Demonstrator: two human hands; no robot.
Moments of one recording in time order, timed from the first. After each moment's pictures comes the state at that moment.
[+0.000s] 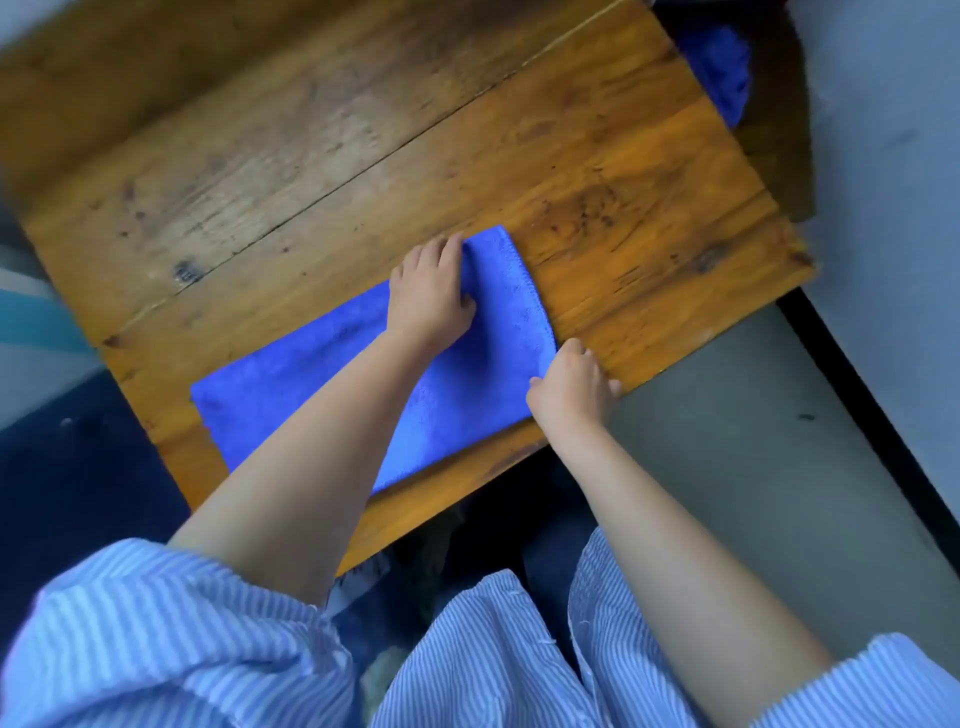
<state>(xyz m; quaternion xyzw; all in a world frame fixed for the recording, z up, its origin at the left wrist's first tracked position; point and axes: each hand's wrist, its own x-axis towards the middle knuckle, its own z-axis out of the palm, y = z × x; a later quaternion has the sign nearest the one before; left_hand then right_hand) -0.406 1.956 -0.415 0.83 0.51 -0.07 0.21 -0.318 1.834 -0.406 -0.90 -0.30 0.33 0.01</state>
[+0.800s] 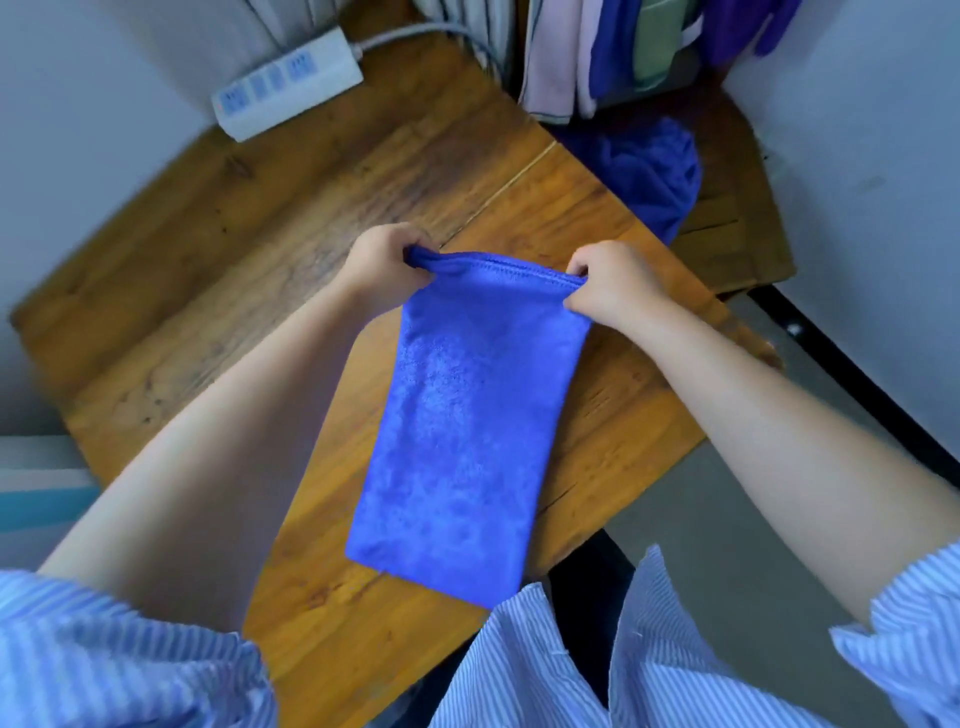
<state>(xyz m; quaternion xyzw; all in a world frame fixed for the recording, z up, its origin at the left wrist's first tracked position) -0.318 2.097 -0.338 0.81 0.48 0.00 0.34 -0.144 1.969 -0.363 -0.83 -0.45 0.30 0.13</state>
